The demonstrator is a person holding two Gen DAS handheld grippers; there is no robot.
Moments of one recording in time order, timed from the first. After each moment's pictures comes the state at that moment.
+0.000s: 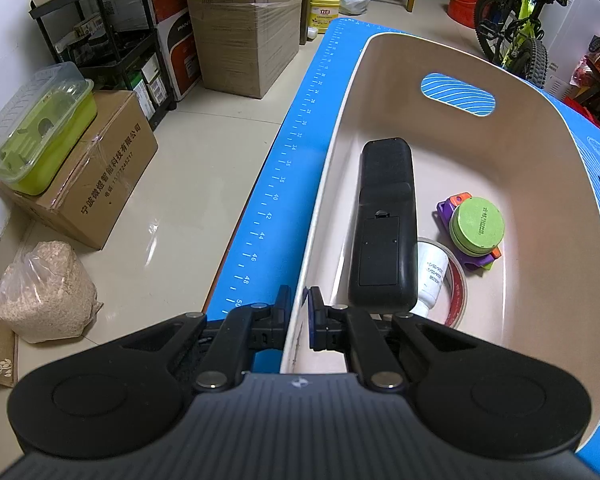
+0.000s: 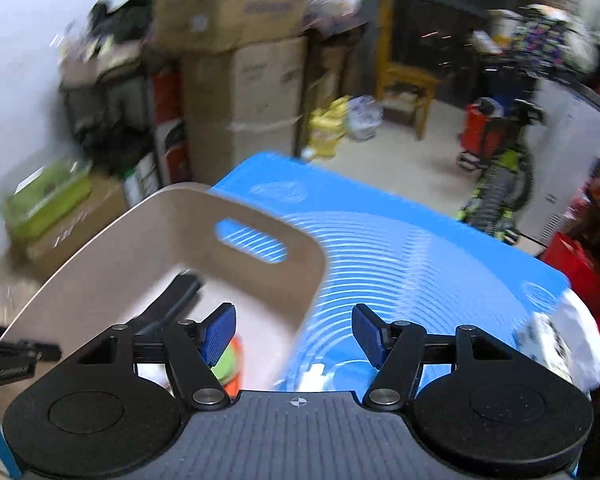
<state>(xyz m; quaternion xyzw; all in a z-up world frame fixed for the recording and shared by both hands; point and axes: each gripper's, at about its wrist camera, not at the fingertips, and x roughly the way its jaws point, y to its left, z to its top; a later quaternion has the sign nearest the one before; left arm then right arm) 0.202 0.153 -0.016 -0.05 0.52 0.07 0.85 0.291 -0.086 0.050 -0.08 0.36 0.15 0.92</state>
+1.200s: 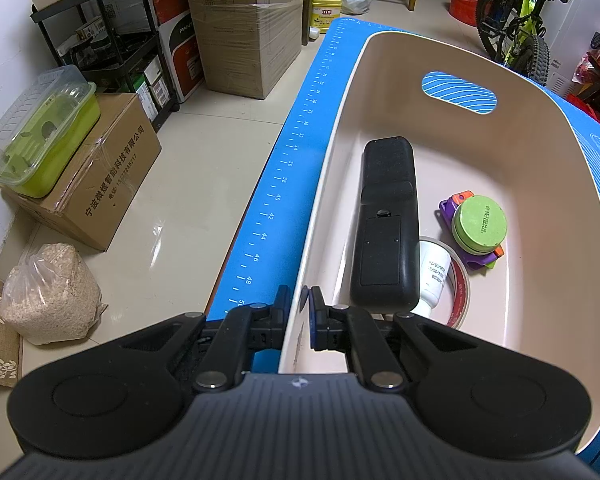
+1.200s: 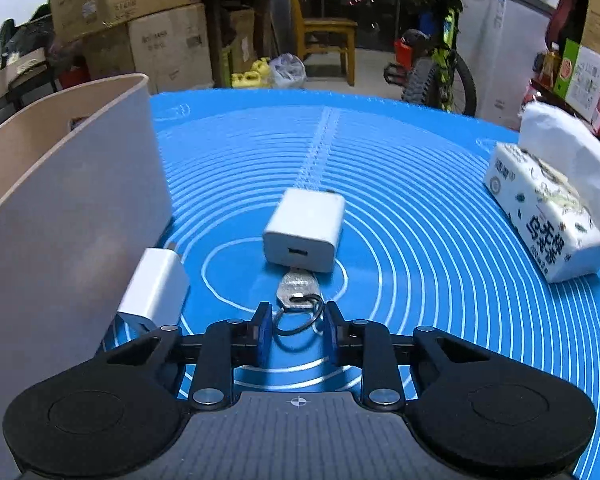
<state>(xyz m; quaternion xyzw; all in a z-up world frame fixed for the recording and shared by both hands) 0.203 0.150 -0.015 -0.05 0.52 0.08 0.85 0.305 -0.156 -0.099 -0.01 0.40 0.10 0.91</state>
